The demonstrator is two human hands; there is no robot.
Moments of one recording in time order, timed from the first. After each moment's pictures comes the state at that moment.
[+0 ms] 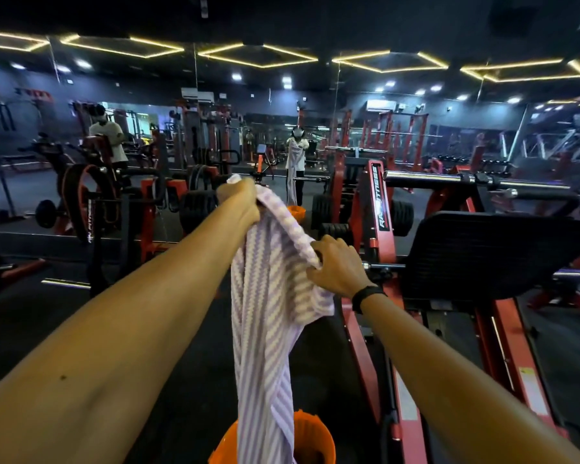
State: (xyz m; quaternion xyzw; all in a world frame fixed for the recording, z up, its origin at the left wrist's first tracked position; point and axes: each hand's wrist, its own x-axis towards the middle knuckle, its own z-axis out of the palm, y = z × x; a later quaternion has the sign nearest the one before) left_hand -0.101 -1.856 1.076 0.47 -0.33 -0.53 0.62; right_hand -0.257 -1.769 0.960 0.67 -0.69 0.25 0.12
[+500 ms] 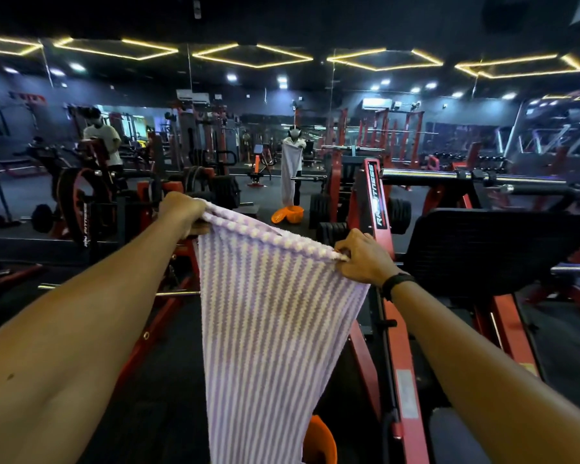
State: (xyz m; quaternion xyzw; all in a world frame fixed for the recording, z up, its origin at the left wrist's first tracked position) left_hand -0.026 -1.894 1.051 0.59 -0.52 -0.39 0.47; right_hand -0.317 -1.762 0.973 0.66 -0.73 0.17 0.08
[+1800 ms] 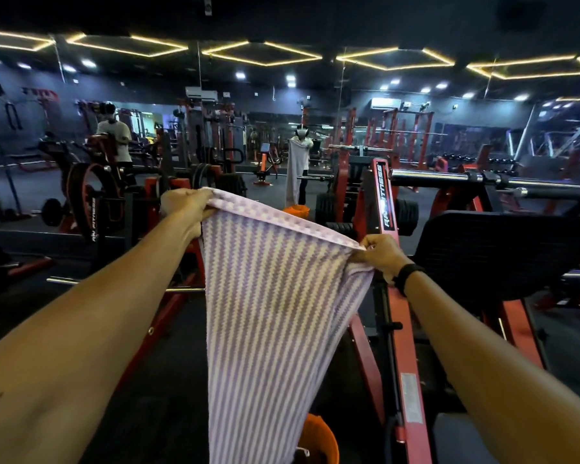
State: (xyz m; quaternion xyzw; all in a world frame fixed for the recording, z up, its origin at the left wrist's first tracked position) left_hand -0.022 -1.918 1.038 0.44 -0.44 -0.51 0.59; right_hand -0.342 -1.785 0.964 0.52 -0.70 0.47 -0.15
